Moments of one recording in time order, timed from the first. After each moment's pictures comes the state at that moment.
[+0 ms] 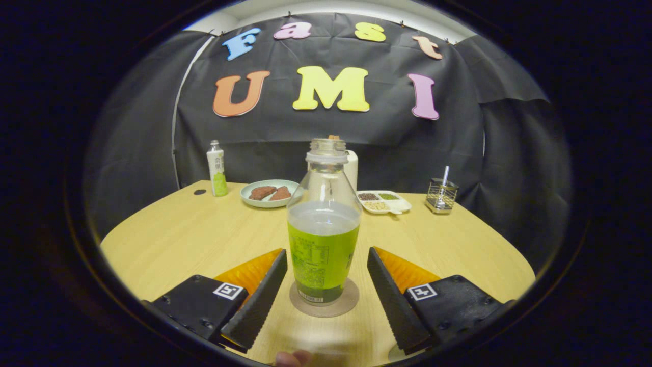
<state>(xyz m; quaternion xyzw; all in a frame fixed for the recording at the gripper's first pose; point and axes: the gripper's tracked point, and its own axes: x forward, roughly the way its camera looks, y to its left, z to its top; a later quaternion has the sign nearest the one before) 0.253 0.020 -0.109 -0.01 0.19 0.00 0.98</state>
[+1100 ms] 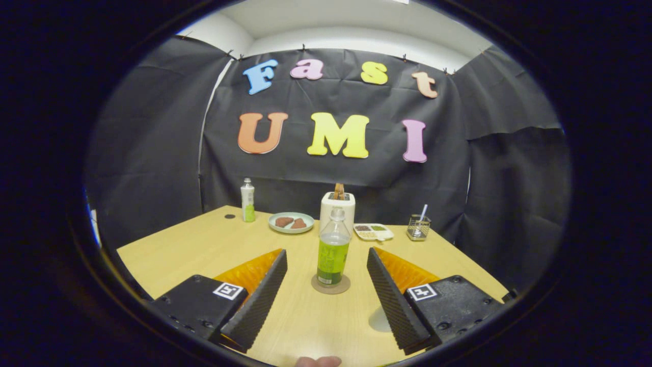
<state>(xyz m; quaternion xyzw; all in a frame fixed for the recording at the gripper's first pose) 0.080 0.035 -0.013 -0.02 0.08 0.01 1.00</state>
